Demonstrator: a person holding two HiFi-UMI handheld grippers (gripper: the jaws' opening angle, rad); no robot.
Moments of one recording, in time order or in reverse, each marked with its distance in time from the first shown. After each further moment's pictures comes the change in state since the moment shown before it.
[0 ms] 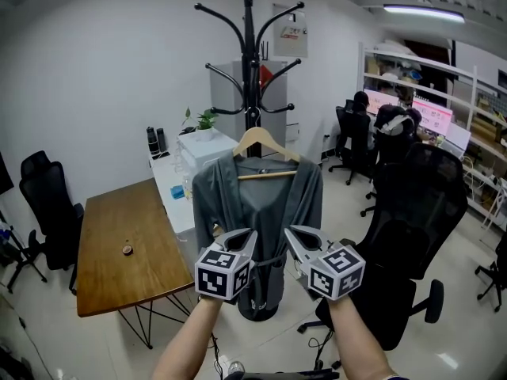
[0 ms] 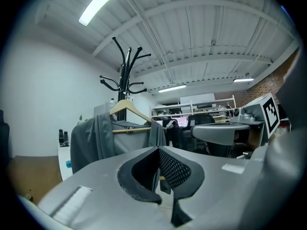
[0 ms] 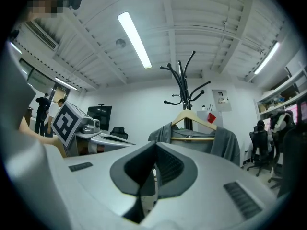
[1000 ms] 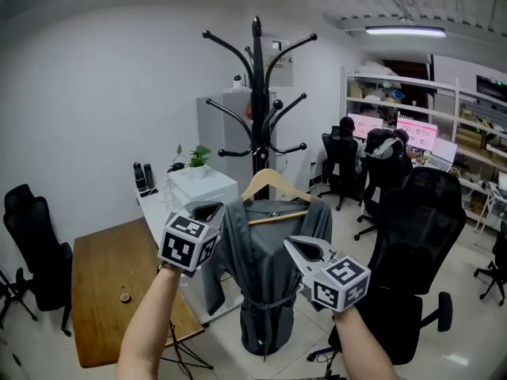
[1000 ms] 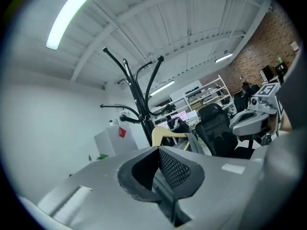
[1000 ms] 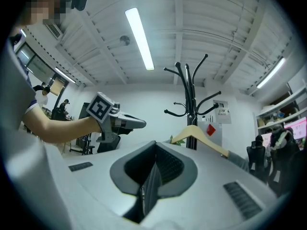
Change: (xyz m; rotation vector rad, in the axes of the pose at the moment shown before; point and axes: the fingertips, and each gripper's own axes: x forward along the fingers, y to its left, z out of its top) left arm 0.030 0.167 0.139 0.361 -0.031 -0.006; right arm 0.083 -0.004 0.060 -0.098 -0.046 -0.063
